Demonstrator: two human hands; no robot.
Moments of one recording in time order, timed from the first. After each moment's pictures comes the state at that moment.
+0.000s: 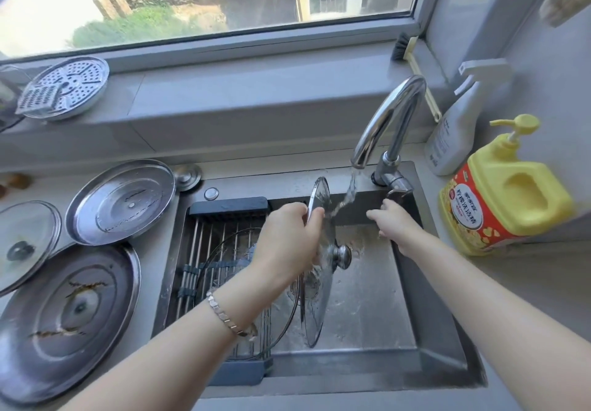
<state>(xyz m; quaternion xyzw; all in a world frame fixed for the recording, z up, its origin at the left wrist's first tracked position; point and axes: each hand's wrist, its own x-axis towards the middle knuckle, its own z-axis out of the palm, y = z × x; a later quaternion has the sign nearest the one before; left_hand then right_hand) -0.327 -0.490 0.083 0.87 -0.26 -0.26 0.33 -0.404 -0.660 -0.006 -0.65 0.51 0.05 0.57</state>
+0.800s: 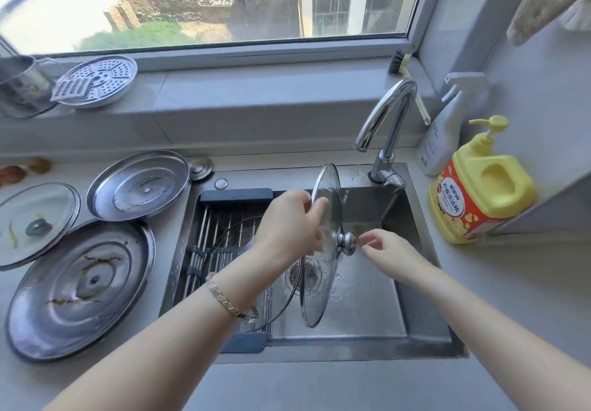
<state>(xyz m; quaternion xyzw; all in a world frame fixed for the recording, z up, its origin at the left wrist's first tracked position) -0.357 -0.450 0.124 0.85 -0.26 -0.28 0.37 -0.475 -0.587 0.032 -0.82 0.37 0.10 0.43</state>
